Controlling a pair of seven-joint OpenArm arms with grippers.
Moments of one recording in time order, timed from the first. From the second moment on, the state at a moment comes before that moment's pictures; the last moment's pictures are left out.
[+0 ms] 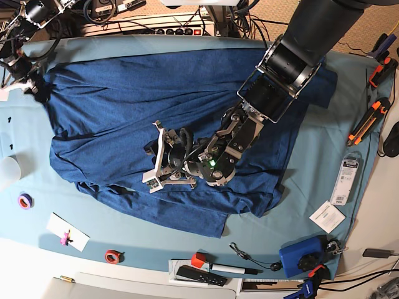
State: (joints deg) left arm -31.0 6.1 36.3 61.1 -24.7 -31.6 46.0; right arm -4.3 24.8 61.5 61.5 55.3 39.7 -68.3
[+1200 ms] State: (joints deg) left arm -31.0 5.6 36.3 61.1 -24.7 -31.8 46.3; right arm -7.1 29.3 66.2 61.4 57.4 39.8 -73.1
